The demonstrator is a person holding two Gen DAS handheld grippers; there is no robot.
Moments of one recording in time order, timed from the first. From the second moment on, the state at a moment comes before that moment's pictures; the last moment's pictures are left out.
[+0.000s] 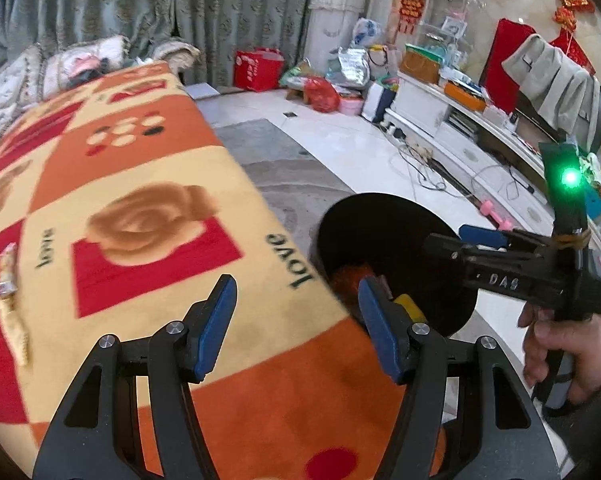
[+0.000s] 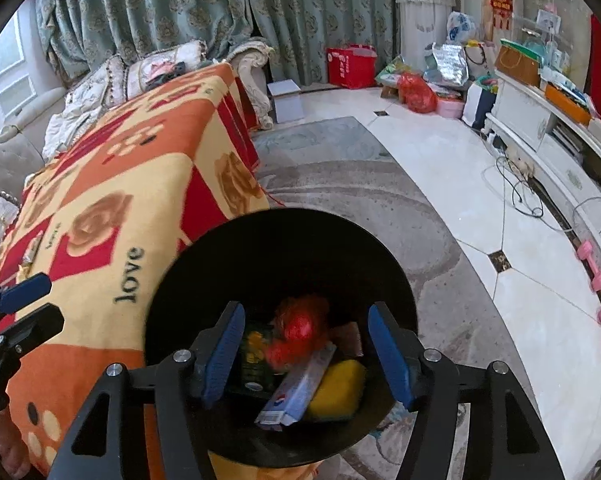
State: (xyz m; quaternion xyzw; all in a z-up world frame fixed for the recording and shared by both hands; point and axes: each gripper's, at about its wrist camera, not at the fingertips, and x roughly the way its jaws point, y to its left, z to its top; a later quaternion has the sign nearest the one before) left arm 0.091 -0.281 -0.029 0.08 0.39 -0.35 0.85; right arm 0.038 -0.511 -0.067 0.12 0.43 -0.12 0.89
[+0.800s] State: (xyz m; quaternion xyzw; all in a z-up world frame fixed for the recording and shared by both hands) left arm 0.184 -0.049 -0.069 -0.03 0.44 -0.11 0.89; right arm 0.092 -0.285 -0.066 0.04 0.44 0.05 0.90
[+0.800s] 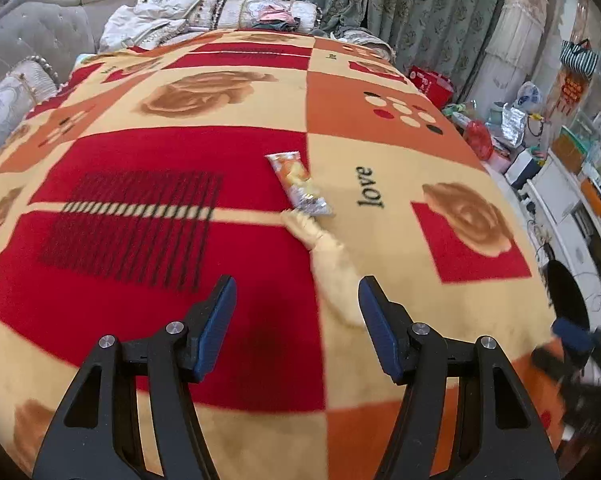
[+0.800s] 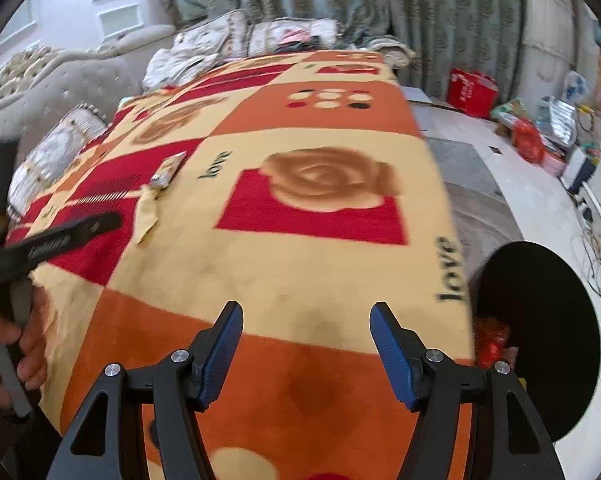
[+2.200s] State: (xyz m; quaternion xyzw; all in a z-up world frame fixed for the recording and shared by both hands) left arm 0.137 0.021 -0.069 -0.04 0.46 -0.07 0.89; right arm 0.262 -0.132 -0.076 -0.03 0.45 0.15 0.88
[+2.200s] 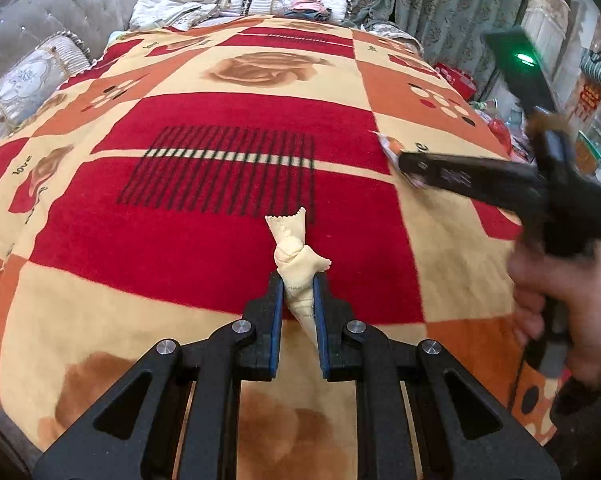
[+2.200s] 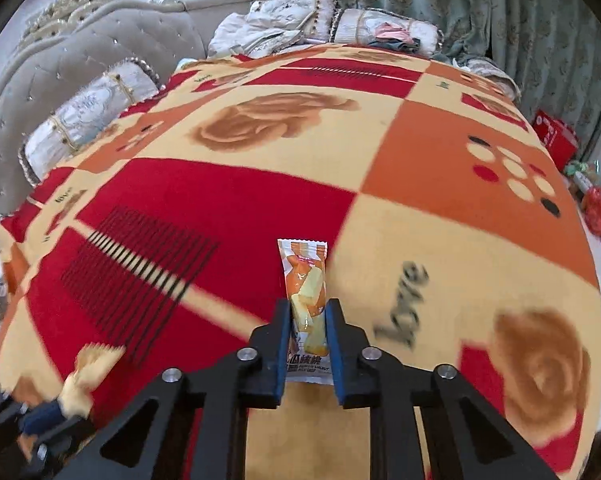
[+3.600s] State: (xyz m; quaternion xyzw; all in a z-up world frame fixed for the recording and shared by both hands) left arm 0.050 -0.047 -0.049 0.06 0.43 -0.08 0.90; right arm 0.025 -0.184 -0.037 0.02 0.40 0.10 0.91
